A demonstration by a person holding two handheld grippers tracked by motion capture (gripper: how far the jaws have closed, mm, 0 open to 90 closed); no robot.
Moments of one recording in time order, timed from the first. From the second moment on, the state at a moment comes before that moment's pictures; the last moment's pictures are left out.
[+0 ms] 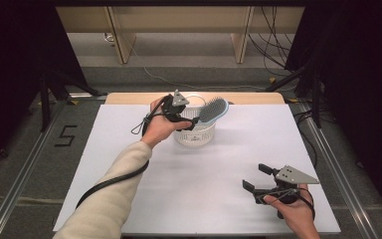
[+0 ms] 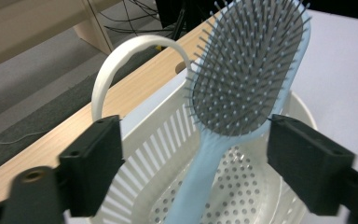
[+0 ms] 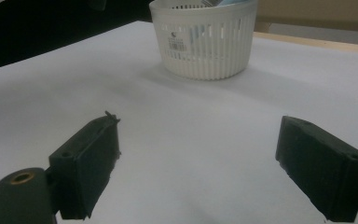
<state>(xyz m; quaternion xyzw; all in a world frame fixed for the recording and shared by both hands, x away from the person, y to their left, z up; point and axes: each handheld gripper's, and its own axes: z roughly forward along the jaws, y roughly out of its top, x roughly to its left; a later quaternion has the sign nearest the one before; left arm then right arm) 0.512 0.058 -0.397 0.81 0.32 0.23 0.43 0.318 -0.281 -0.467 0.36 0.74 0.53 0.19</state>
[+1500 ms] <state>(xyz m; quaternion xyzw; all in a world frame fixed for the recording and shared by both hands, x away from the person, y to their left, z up) 0.433 0.136 -0.417 0.78 0.34 0.22 0.47 0.318 -0.281 -0.467 0.36 0.74 0.53 0.19</state>
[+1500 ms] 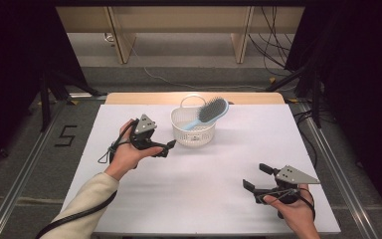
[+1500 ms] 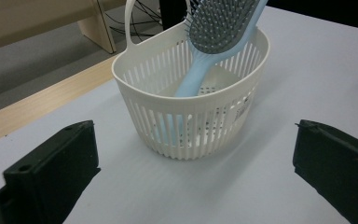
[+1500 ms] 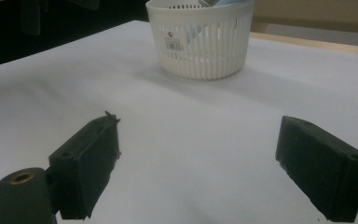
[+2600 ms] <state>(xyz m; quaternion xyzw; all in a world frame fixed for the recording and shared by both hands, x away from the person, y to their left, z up) 0.366 0.178 -0.442 0.78 0.33 0.23 0.48 0.317 -0.281 -0.466 0.36 0.74 0.53 0.19</state>
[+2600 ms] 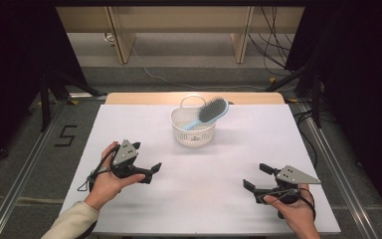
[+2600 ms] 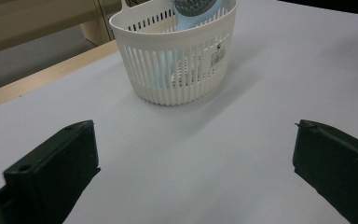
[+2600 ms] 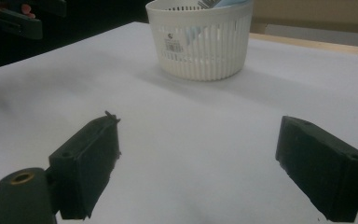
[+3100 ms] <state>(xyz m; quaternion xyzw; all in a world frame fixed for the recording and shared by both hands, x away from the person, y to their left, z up) 0.348 0.201 -0.448 0.78 0.34 0.23 0.48 0.317 -0.281 -0.466 0.36 0.74 0.53 0.19</state>
